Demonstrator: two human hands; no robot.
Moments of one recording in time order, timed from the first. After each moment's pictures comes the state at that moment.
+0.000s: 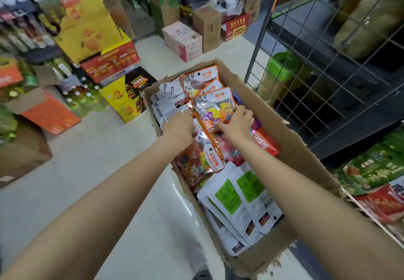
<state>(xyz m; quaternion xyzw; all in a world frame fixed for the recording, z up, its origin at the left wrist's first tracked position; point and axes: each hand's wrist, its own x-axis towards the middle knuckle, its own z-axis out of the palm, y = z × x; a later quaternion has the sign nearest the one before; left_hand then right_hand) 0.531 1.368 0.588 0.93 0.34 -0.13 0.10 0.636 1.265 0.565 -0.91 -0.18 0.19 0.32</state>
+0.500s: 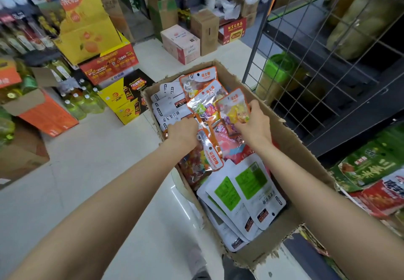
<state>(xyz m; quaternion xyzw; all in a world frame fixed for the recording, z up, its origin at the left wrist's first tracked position) 0.530 1.354 0.581 0.94 0.31 -0.12 0.06 0.639 1.217 0.597 -0.89 -0.23 0.13 0.36</state>
